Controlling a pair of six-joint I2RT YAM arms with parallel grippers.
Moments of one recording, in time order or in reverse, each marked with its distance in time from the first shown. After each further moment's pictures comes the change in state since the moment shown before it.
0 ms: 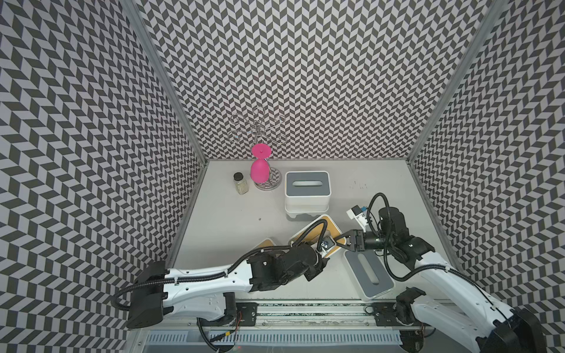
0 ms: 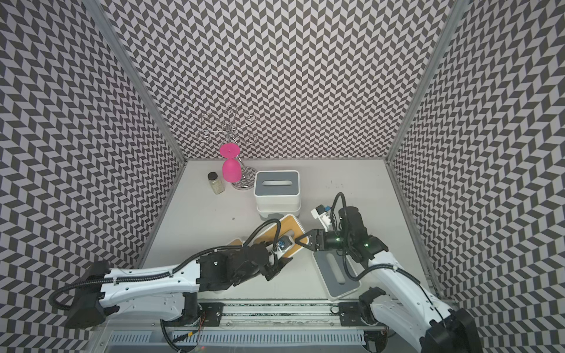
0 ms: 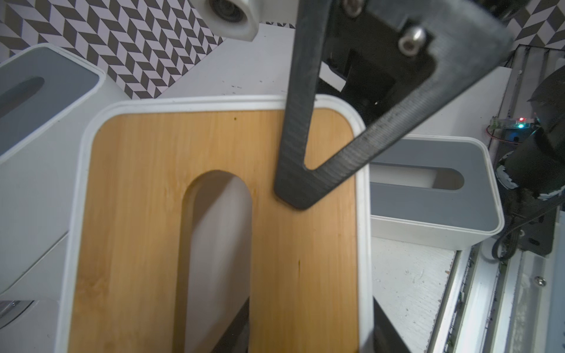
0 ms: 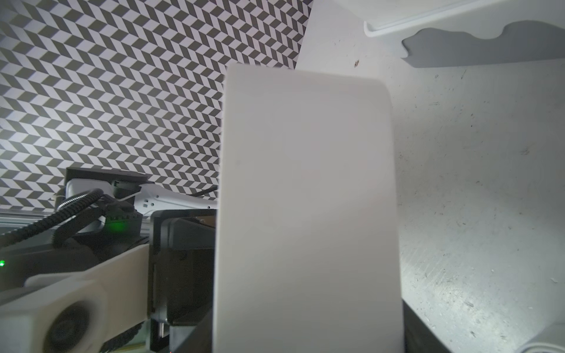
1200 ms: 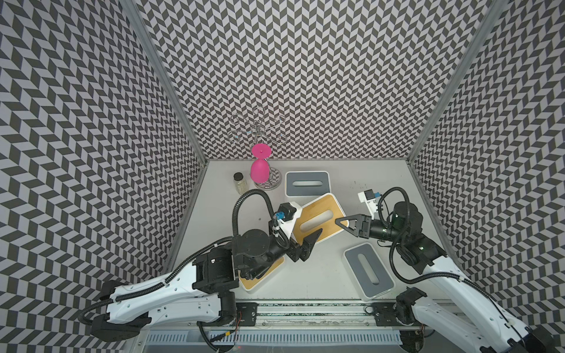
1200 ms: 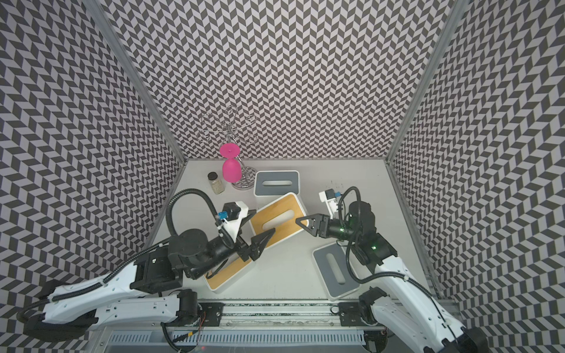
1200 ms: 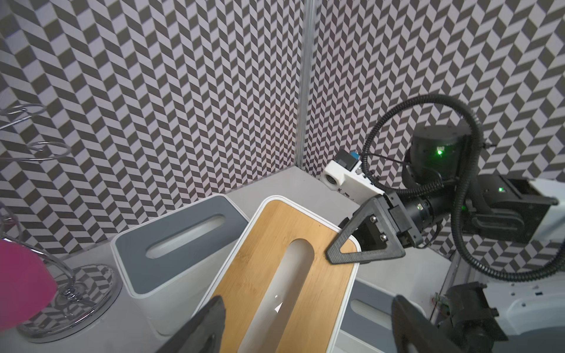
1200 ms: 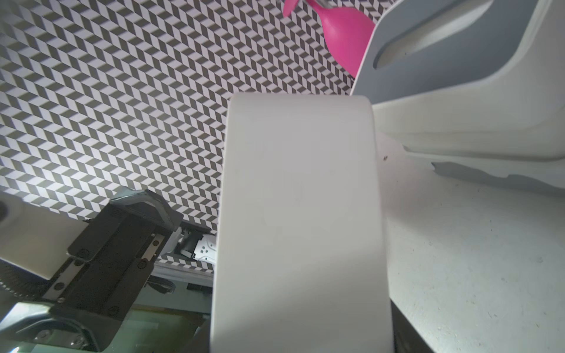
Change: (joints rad) left arm 0.028 -0.320 0.260 -0.085 -0.132 -0.154; right arm 0.003 -0.093 0.090 0.235 0.126 0.248
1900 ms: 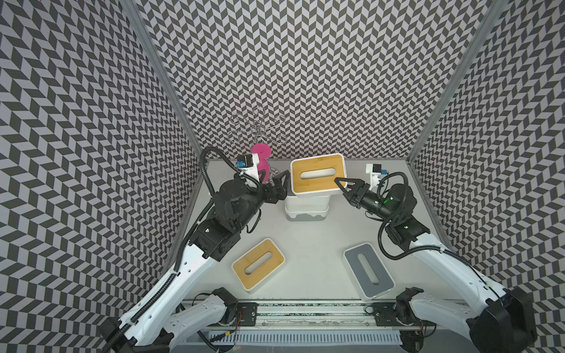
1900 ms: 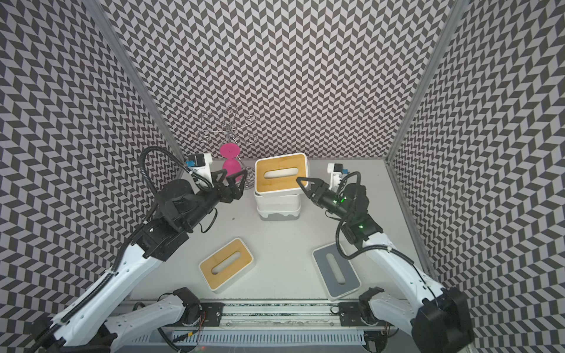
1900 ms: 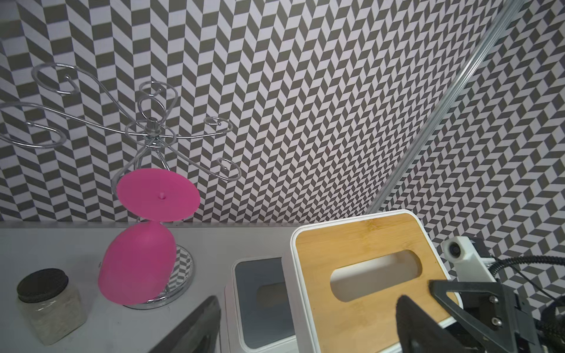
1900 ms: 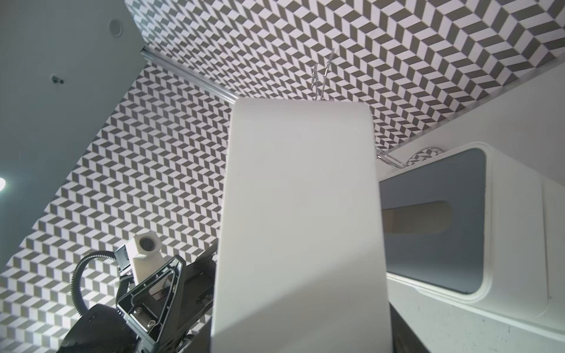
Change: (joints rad) left arm 0.701 0.156 0.089 0.114 0.380 -0.230; right arm 0.000 0.284 0.147 0.364 0.336 0.276
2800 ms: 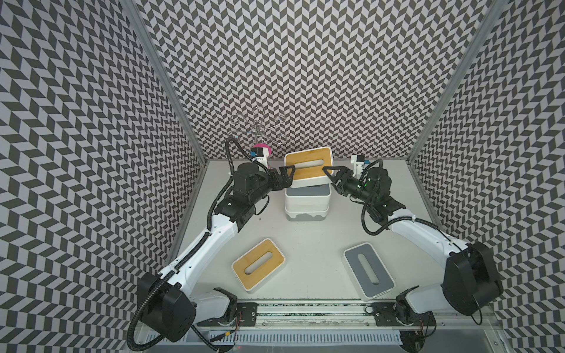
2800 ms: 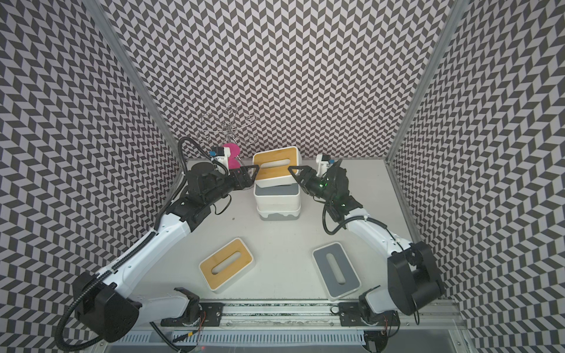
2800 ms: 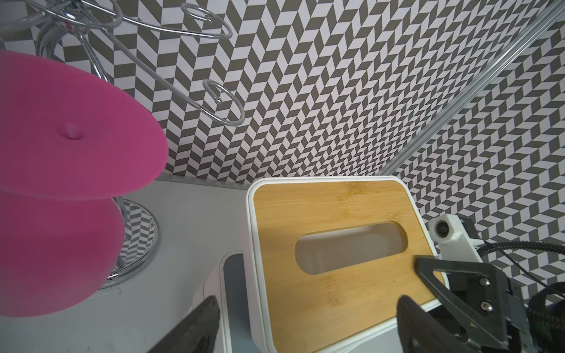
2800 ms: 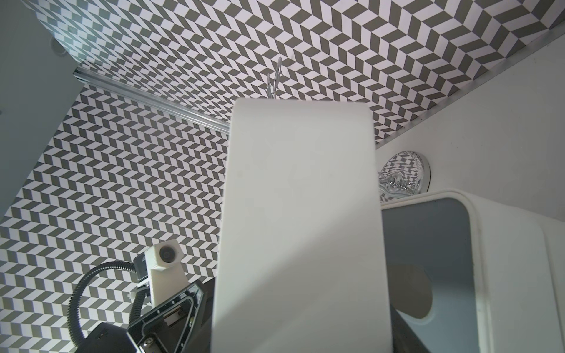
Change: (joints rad) left arm 0.151 0.269 -0.002 0.141 0.246 -0.121; right arm 0.000 0.306 0.195 0.020 0.008 0.023
